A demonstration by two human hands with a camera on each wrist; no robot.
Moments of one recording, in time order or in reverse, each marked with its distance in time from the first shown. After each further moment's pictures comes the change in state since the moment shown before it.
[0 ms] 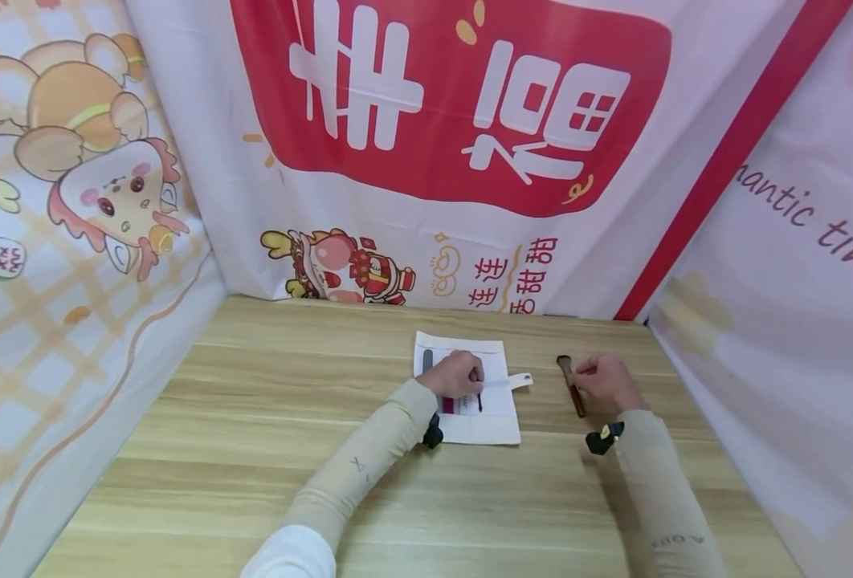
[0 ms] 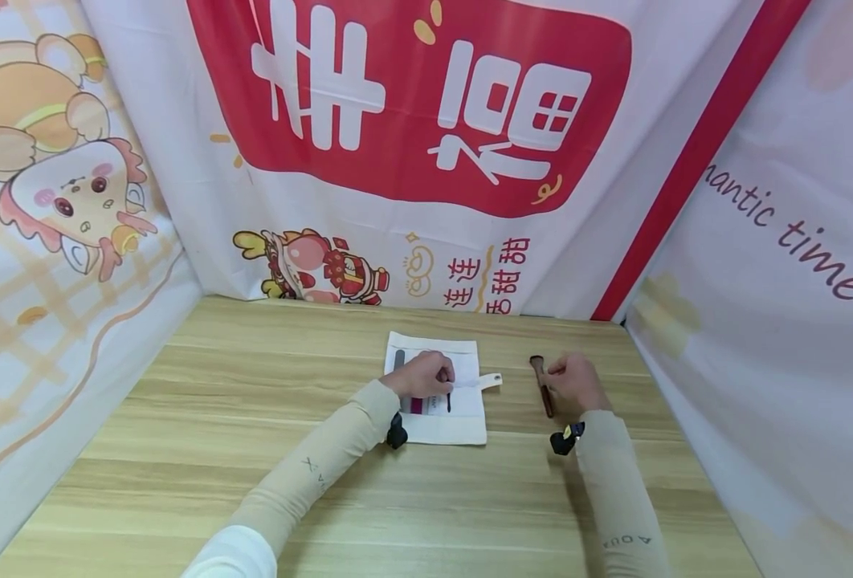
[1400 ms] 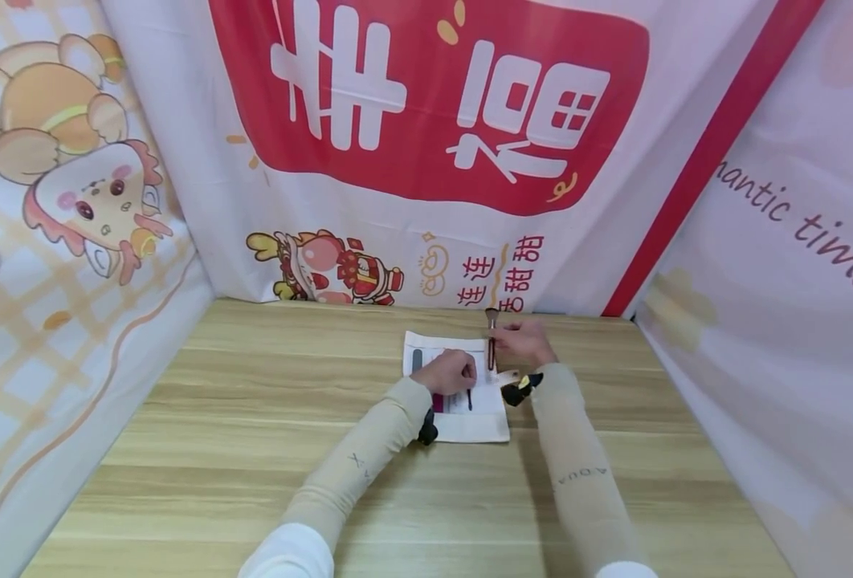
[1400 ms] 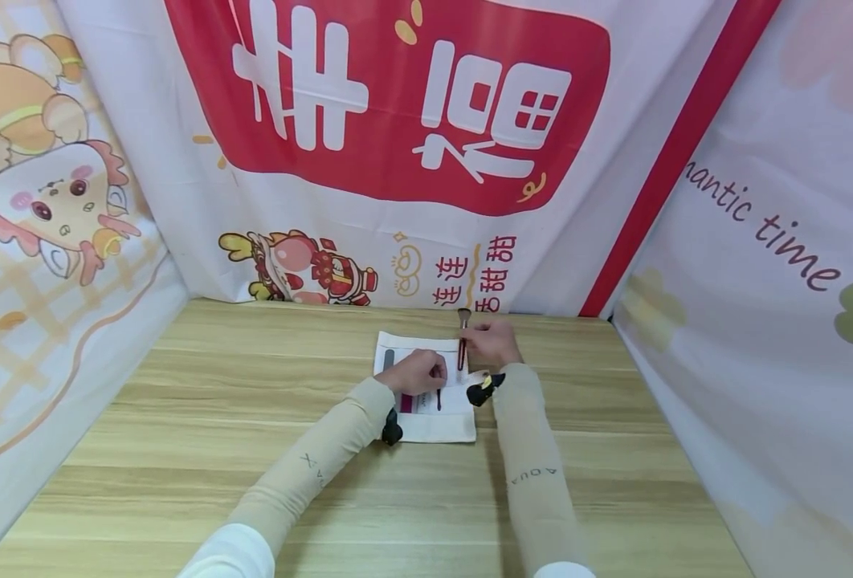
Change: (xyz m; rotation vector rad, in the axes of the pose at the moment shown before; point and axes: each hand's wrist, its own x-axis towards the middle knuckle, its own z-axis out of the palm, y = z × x) left_hand 0.009 0.005 0.002 -0.057 -0.006 -0.020; right_hand 0.052 -0.115 0.046 0.510 0.018 0.094
